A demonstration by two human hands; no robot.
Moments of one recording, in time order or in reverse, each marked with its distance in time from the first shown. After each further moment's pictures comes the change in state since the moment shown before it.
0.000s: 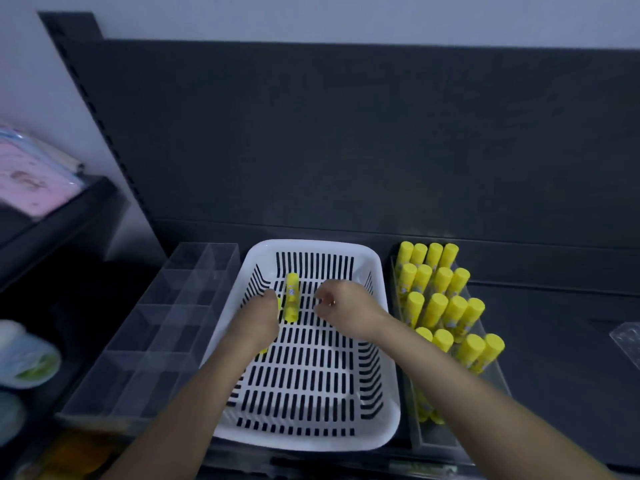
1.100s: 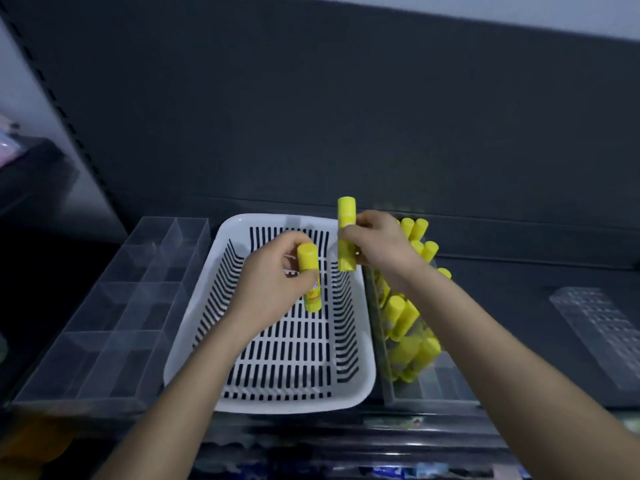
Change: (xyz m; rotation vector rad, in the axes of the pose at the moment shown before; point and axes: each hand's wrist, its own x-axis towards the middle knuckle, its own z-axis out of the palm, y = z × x) left_hand -0.061 0.062 -0.050 -0.821 0.240 0.355; right_hand -0.016 0.005 -0.056 0.619 0.374 0.236
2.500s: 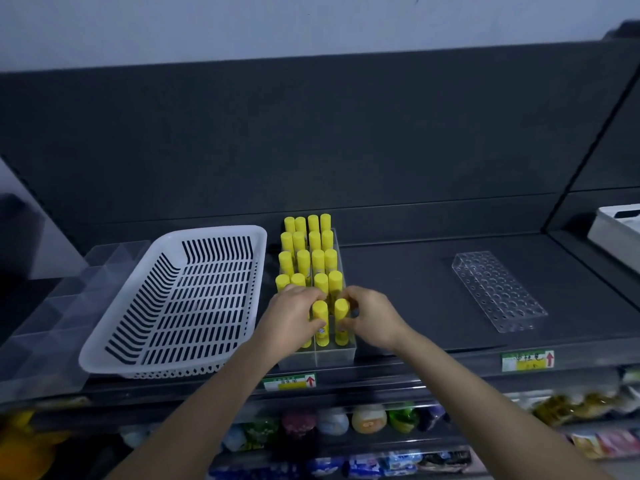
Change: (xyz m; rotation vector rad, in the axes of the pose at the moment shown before) left_hand -0.064 0.052 0.186 0.599 -0.263 0.231; right_hand -0.119 0.141 -0.159 -0.420 -0.132 -0.188
